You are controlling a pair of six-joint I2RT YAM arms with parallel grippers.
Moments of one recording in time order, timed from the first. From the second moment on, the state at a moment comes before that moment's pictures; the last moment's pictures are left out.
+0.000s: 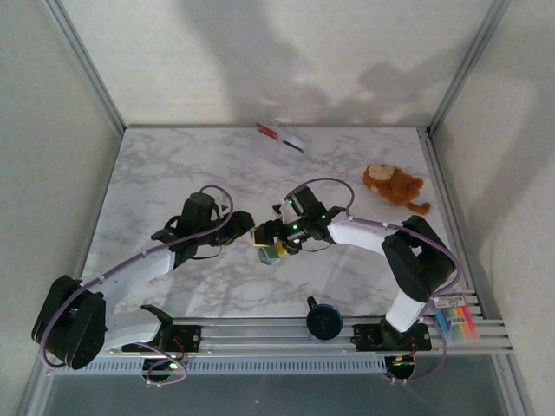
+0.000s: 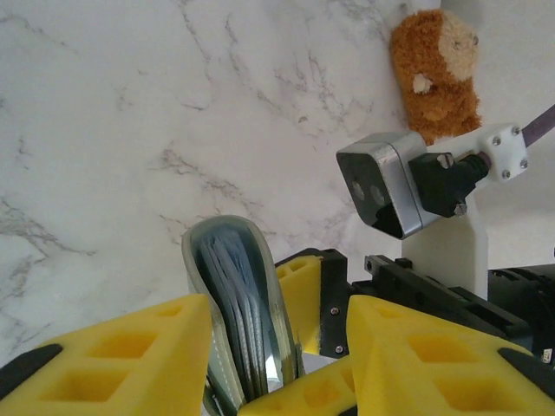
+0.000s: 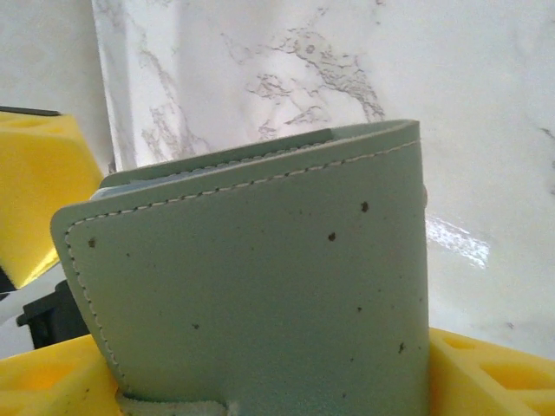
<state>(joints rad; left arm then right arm) -0.46 1.21 0.63 -0.07 0.41 -1.00 0.75 1.70 0.97 -0.17 -0.71 0.80</state>
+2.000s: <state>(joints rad) -0.44 1.25 0.59 -0.22 0.30 -1.25 1.09 1.75 0.93 -0.05 -0.15 0.87</state>
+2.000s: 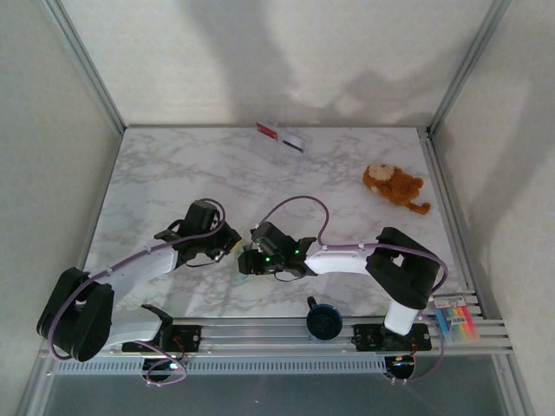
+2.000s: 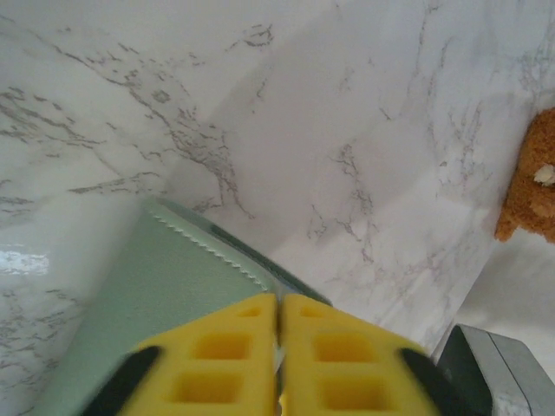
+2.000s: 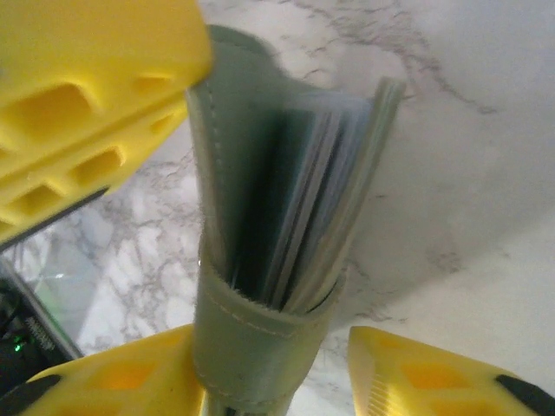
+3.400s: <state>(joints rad) -0.40 1.31 0.41 -0.07 0.42 -0.95 1.02 1.82 1.01 -0.11 -0.15 0.78</state>
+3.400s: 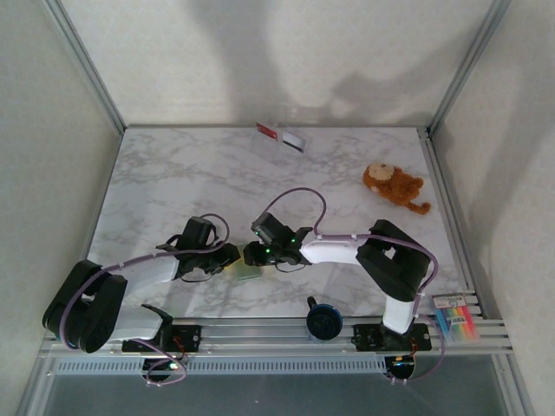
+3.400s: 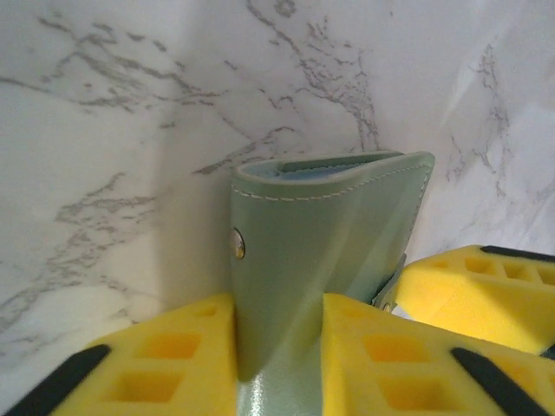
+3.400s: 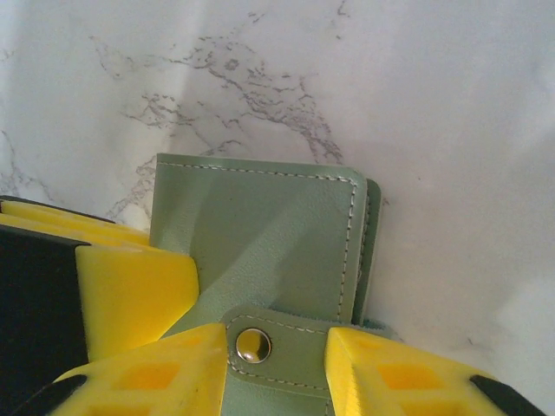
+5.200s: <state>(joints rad) -0.56 1.33 0.54 -0.05 0.48 -1.01 1.00 1.36 0.77 -0.40 0.24 0.81</state>
